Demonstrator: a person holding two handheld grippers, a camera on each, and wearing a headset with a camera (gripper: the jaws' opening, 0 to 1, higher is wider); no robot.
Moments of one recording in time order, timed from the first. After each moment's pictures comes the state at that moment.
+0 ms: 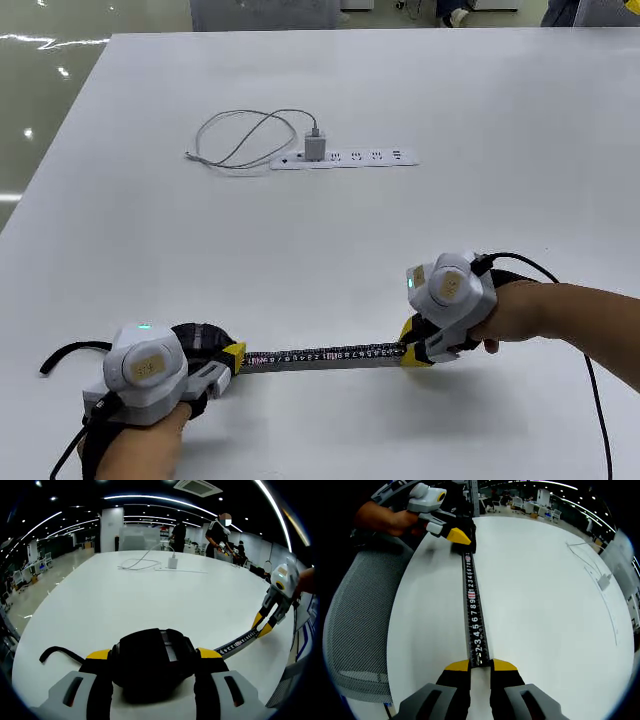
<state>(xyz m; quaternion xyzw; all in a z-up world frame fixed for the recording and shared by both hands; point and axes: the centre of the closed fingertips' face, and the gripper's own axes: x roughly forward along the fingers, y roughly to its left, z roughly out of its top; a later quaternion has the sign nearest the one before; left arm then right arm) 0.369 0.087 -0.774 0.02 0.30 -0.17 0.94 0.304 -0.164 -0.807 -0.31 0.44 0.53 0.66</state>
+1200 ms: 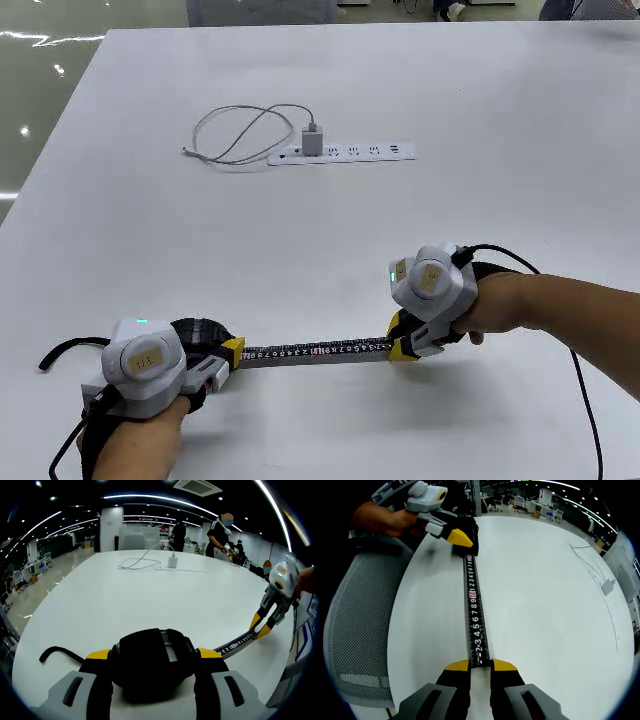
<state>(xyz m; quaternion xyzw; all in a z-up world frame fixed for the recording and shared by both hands) 0.370 0.086 -0.774 0.02 0.31 -0.17 0.94 0.307 -0.149 -0.807 -0.31 0.44 0.53 0.65</state>
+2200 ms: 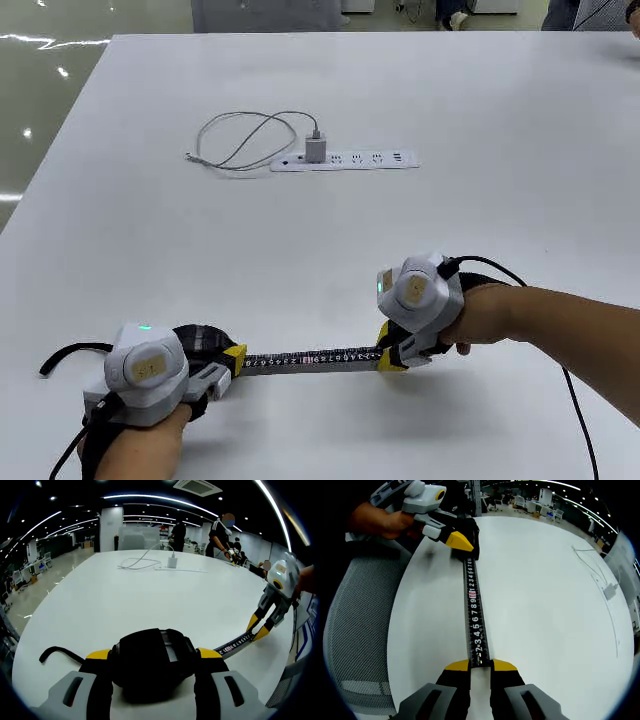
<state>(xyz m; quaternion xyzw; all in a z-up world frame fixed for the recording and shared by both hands) 0.371 0.087 -0.775 0.02 0.31 -0.17 0.94 0.310 -0.130 -0.808 -0.31 0.44 0.53 0.65</state>
